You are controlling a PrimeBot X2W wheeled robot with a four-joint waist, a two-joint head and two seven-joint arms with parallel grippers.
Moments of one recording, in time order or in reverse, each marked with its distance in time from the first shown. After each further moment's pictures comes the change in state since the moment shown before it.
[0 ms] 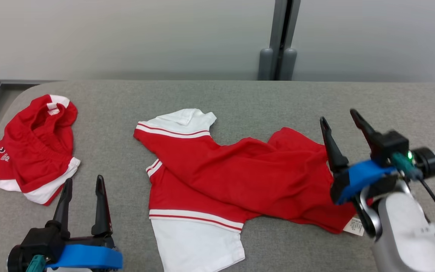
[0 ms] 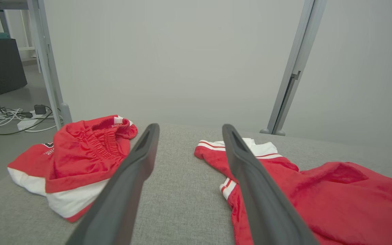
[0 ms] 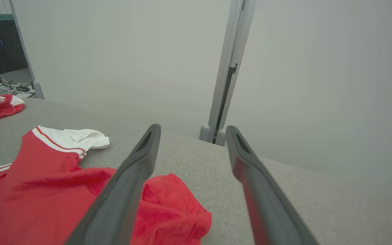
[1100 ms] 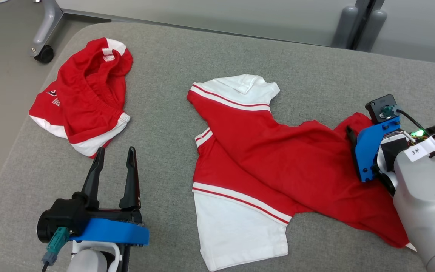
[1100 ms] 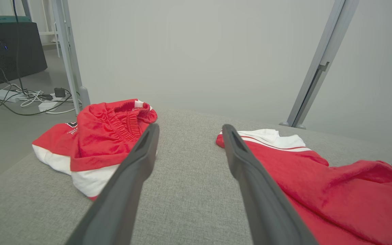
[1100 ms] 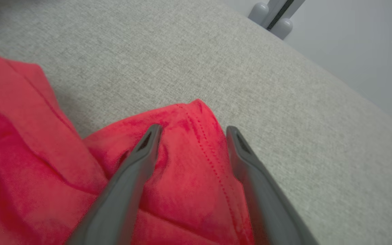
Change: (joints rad) left arm -0.117 -0.027 -0.115 0.013 -0.043 -0.010 0.000; right arm -0.447 -0.149 0.131 0.774 -0.035 0.000 0.175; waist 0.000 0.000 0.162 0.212
